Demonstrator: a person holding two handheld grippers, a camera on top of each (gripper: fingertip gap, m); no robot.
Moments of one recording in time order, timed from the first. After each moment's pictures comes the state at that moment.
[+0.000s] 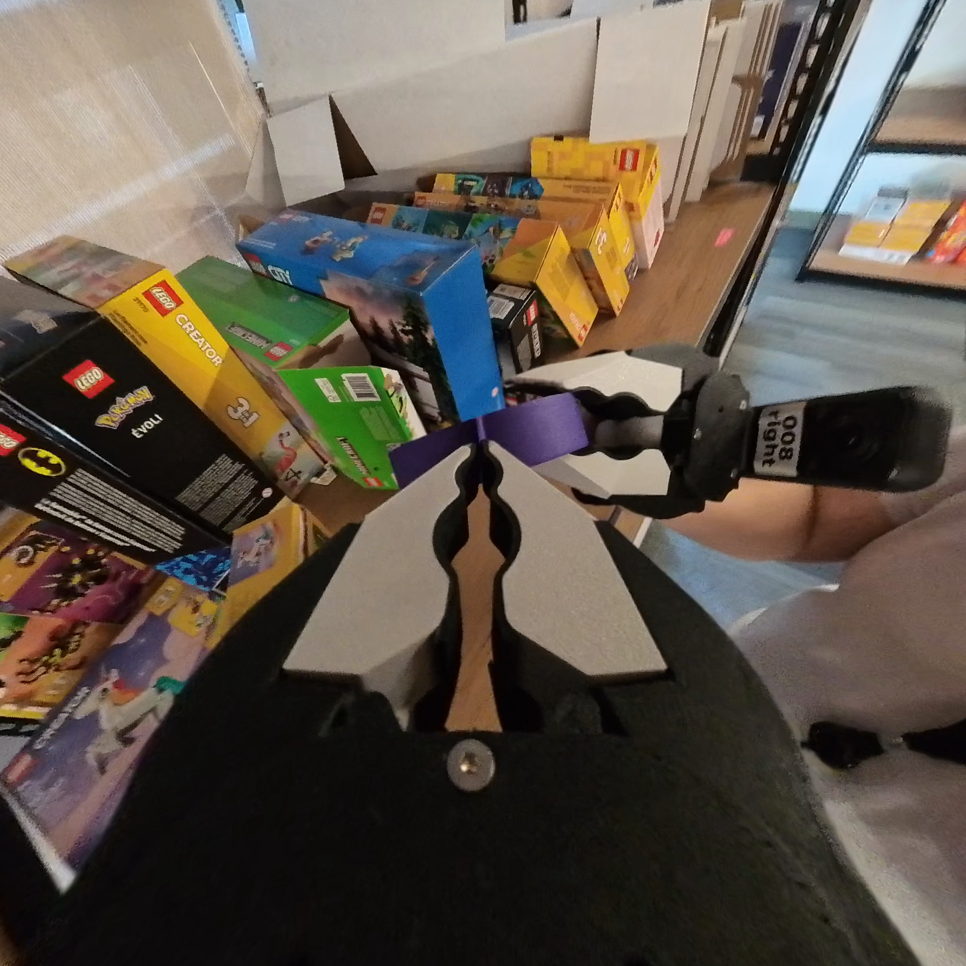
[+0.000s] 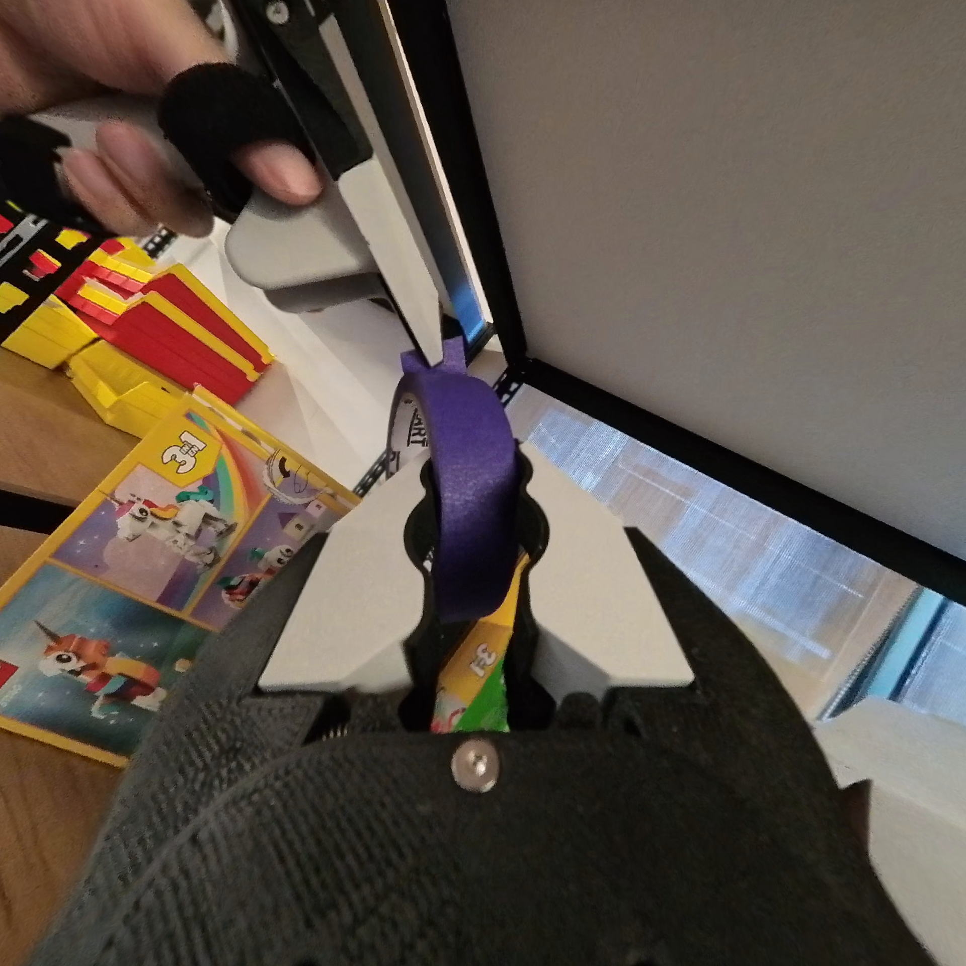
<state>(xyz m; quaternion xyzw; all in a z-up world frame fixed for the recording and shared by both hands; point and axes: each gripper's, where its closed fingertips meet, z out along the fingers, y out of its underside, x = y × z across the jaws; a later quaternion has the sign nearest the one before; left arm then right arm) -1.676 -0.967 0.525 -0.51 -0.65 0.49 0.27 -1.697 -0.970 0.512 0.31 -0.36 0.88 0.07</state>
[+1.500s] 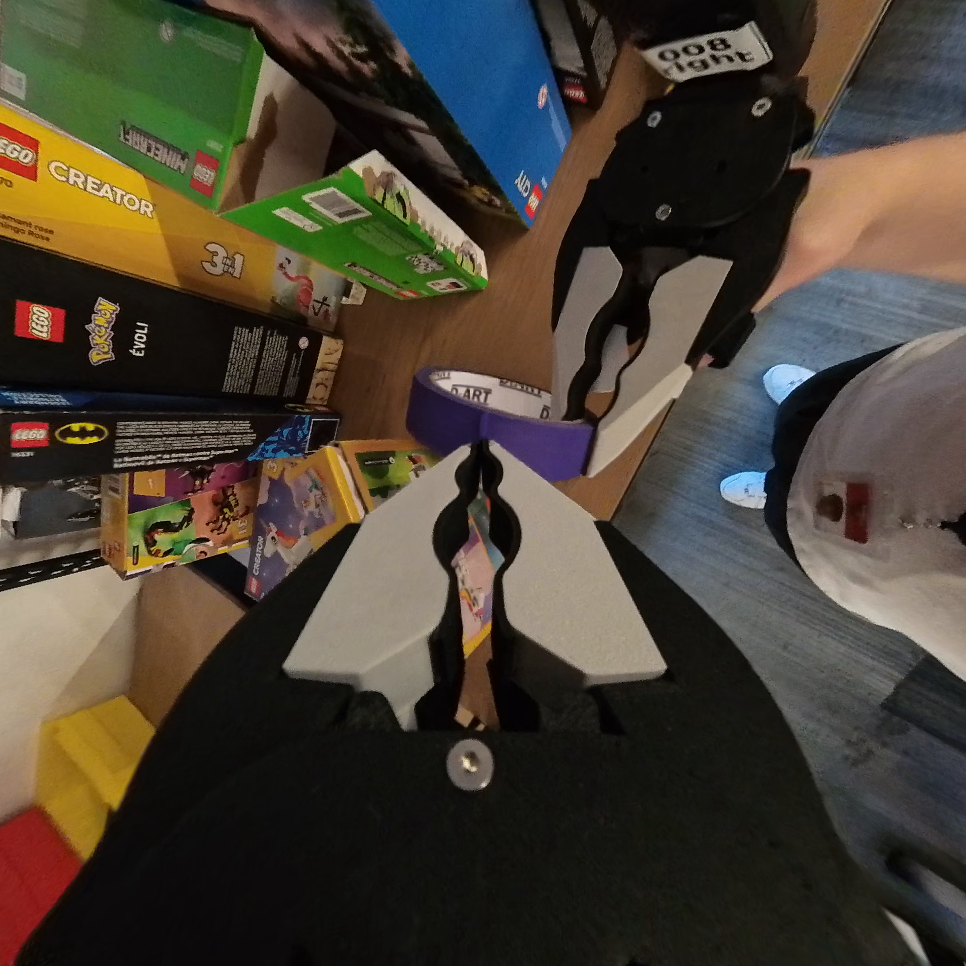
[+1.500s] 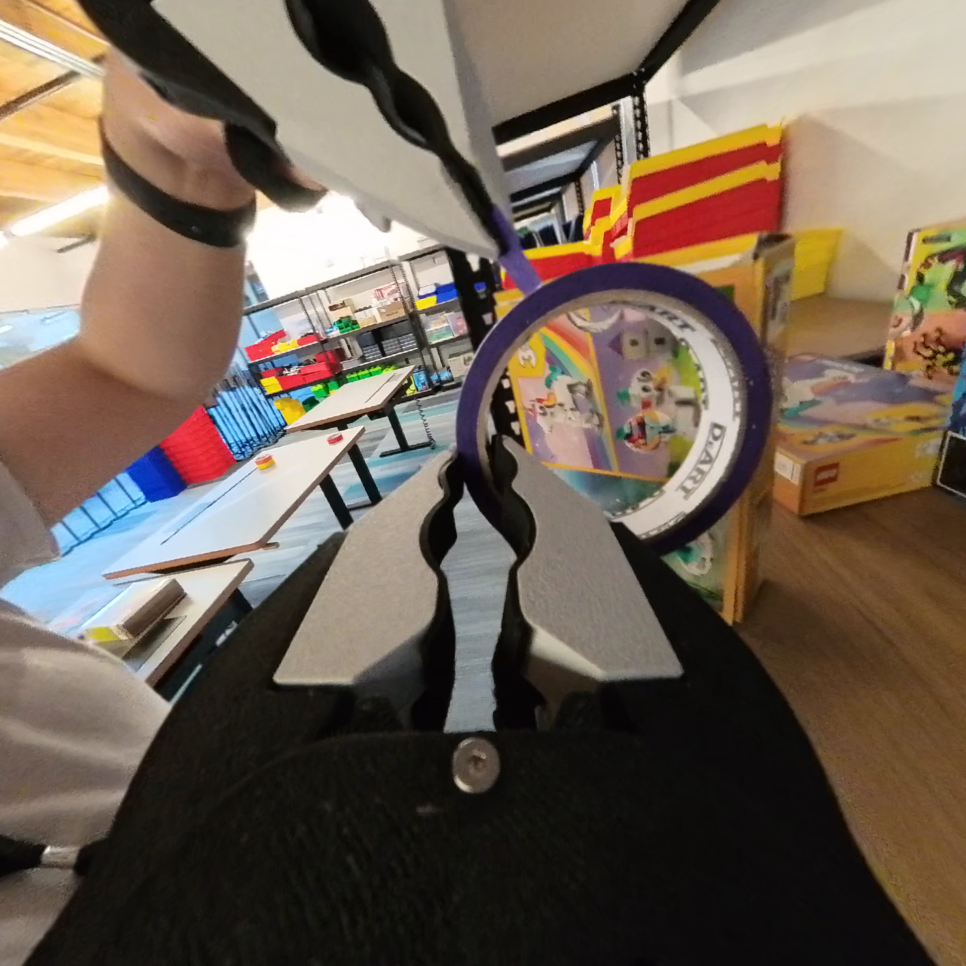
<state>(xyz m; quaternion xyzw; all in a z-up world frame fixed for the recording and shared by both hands) -1.679 -1.000 0.472 -0.64 -0.71 0.29 -0.01 -1.661 -0.978 0.418 0.36 -0.57 0.49 -0.55</state>
